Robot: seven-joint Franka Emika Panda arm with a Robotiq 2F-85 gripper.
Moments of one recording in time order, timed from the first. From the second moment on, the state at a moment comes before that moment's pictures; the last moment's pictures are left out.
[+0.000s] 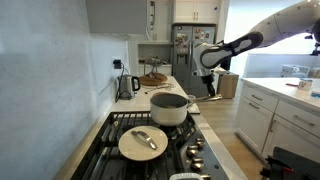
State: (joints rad) arm -0.10 0.28 -0.01 -1.76 -0.24 1.77 -0.62
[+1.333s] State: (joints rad) arm -0.07 0.31 -0.01 -1.82 -0.27 1.84 -0.58
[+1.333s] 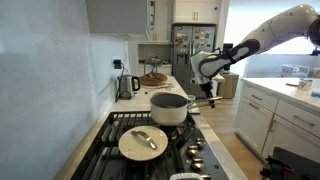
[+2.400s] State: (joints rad) arm -0.14 0.34 -0.01 -1.83 -0.17 1.93 -0.63
